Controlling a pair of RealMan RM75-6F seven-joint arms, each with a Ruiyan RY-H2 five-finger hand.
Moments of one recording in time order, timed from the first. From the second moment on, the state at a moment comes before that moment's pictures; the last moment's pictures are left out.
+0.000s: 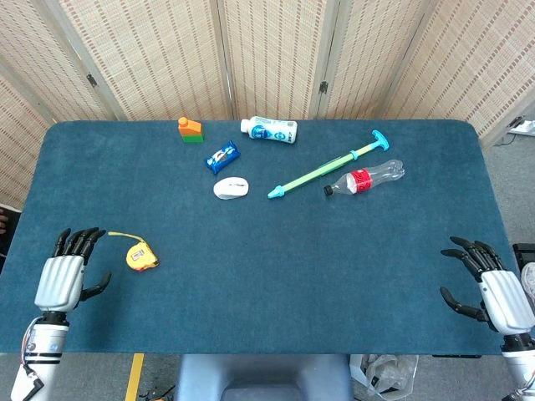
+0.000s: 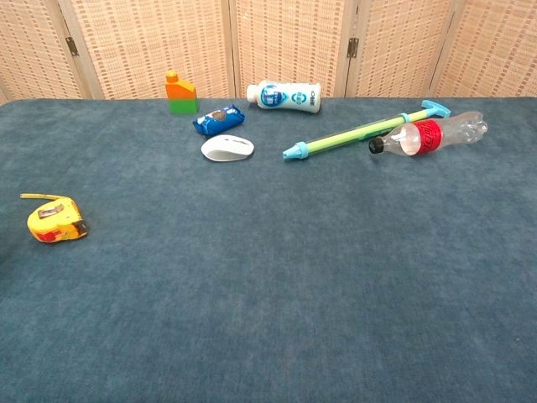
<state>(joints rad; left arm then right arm) -0.24 -1.24 -0.15 -1.77 1.34 1.36 0.27 0.09 -1.01 0.02 -1.68 -1.59 1.49 0.32</state>
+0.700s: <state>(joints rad) -0.43 -1.38 -0.11 -1.62 1.19 1.08 0.48 0.08 -1.01 0.02 -1.68 -1.58 1.48 0.32</state>
